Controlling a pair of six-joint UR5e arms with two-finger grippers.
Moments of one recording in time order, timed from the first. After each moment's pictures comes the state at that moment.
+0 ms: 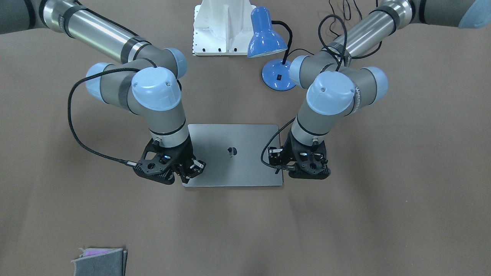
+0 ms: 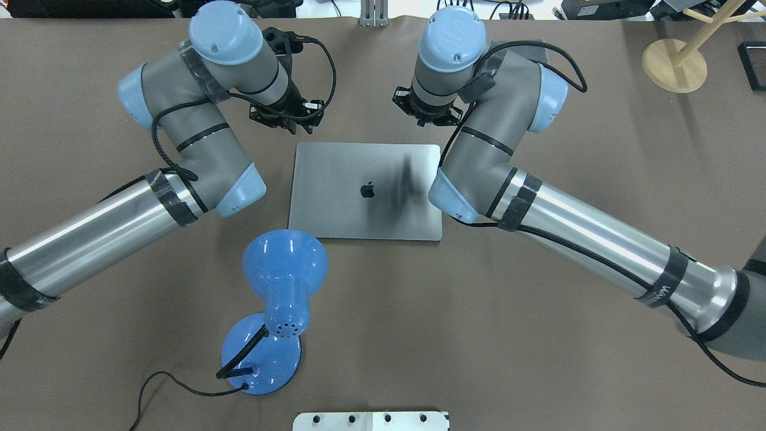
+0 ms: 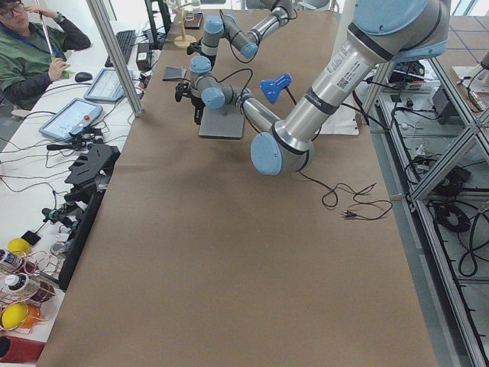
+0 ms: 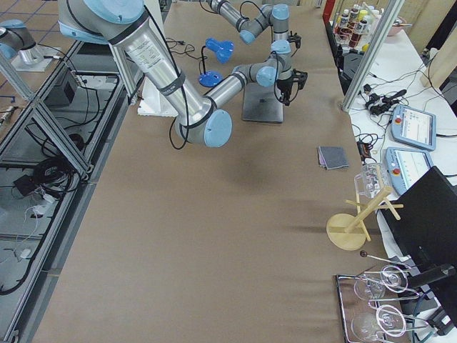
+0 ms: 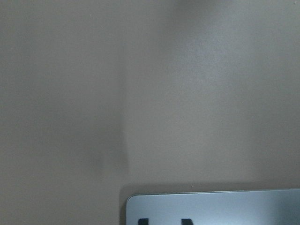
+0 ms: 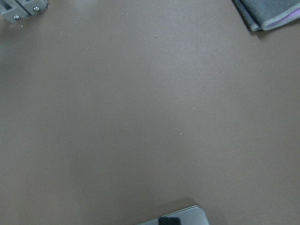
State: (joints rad) left arm -0.82 -2.32 -1.41 -1.82 -2.04 -0.99; right arm 0.76 -0.77 1.40 -1.39 1.86 1.40
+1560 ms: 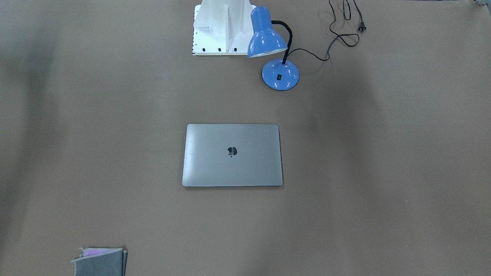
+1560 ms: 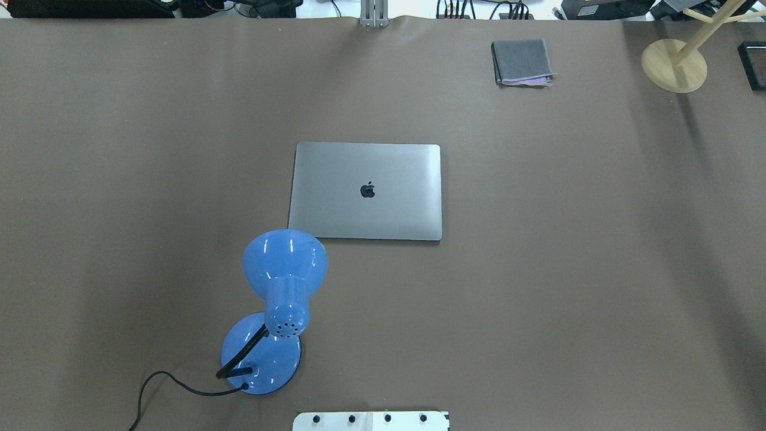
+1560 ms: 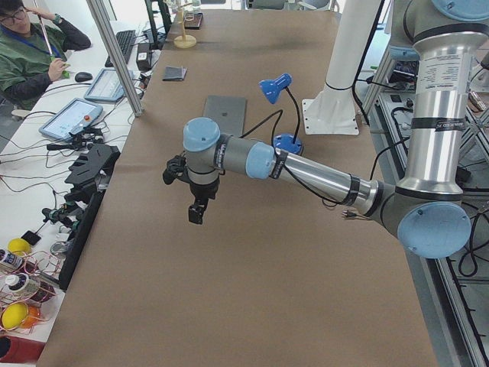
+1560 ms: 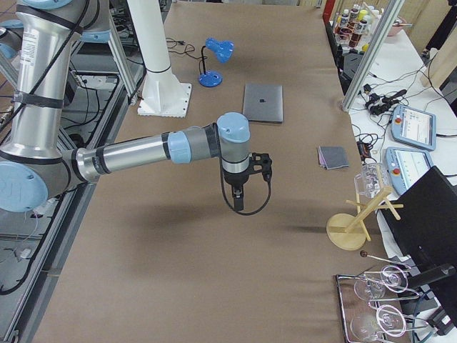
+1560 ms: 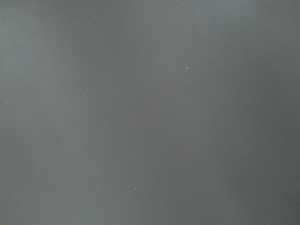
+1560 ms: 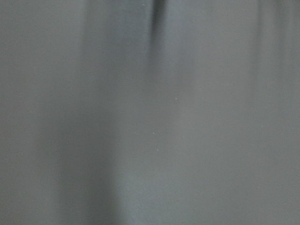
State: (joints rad) left arm -1.53 -1.54 -1.85 -1.47 -2.32 0.15; right arm 1.50 -1.82 2.03 -1.63 2.26 0.08
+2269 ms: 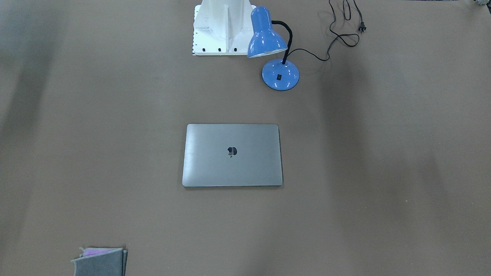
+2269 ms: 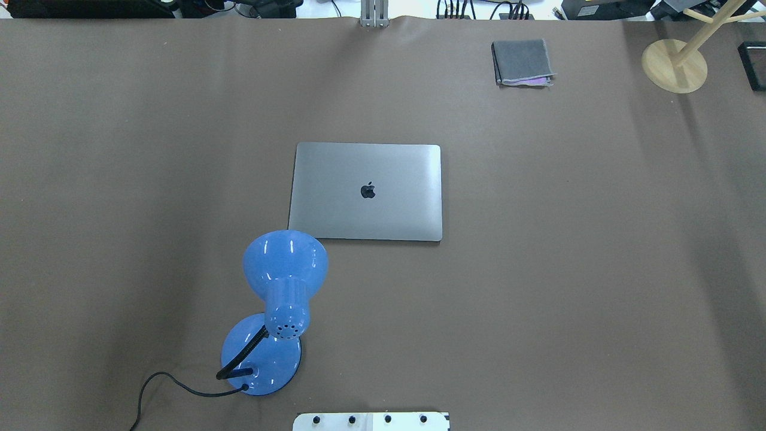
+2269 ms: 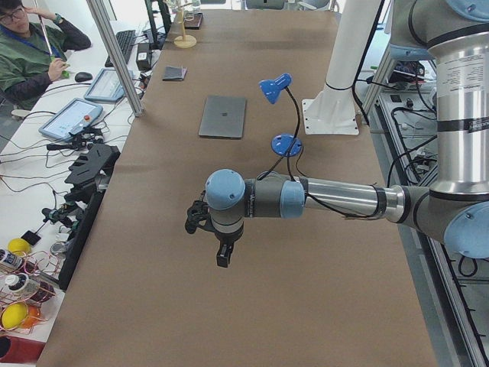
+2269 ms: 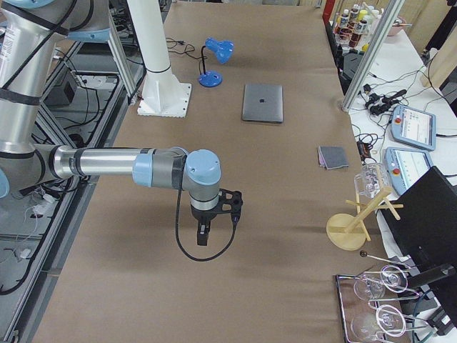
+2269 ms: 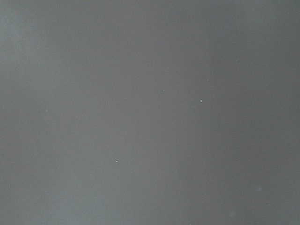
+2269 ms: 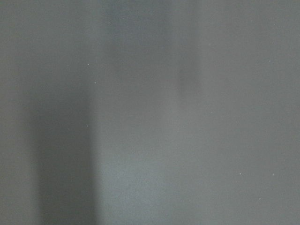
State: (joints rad) left arm -1.61 -1.43 -1.81 -1.47 -2.39 0.22; right arm 1.59 -1.93 1.98 -1.68 2.27 -0.04
